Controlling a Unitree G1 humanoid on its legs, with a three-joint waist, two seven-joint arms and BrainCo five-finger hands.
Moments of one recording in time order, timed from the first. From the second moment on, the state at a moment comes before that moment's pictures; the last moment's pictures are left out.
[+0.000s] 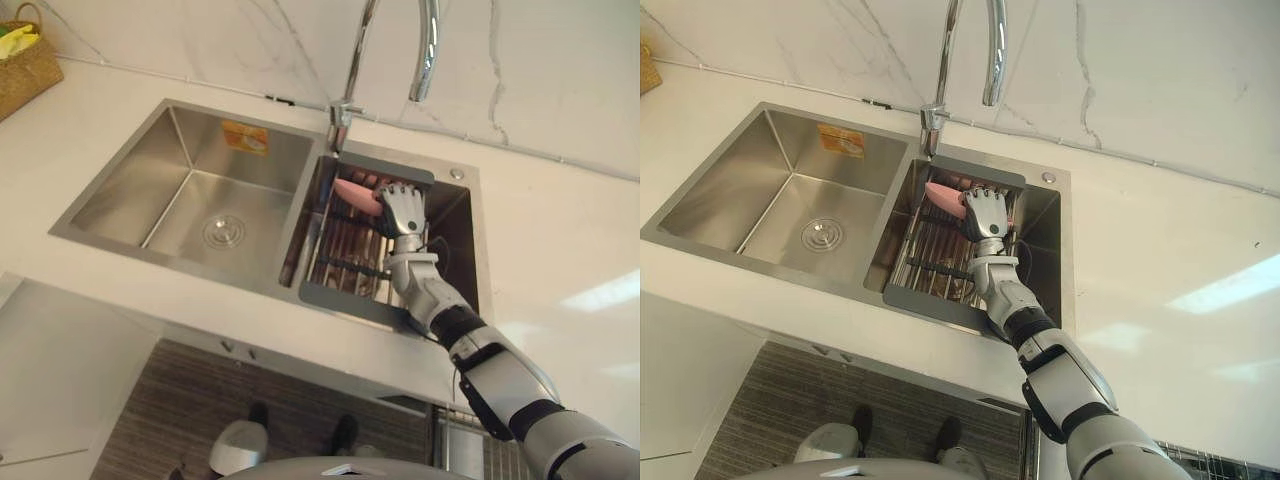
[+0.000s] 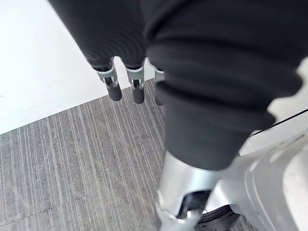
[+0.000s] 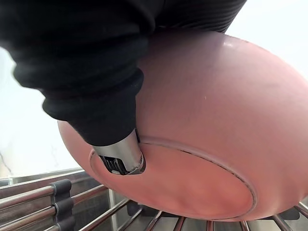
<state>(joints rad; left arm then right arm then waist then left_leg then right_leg) 0.27 0.16 -0.13 0.89 0.49 0.26 0.18 -0.69 -0.36 0.47 0.76 -0.74 0.00 -0.74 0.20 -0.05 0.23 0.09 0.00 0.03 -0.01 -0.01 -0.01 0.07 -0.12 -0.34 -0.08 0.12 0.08</state>
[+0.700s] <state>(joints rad) 0.27 0.16 -0.16 0.88 0.49 0.25 0.19 -0.71 -0.38 0.46 0.60 -0.75 -0.07 -0.77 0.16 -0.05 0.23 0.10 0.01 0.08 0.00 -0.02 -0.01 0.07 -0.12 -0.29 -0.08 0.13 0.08</state>
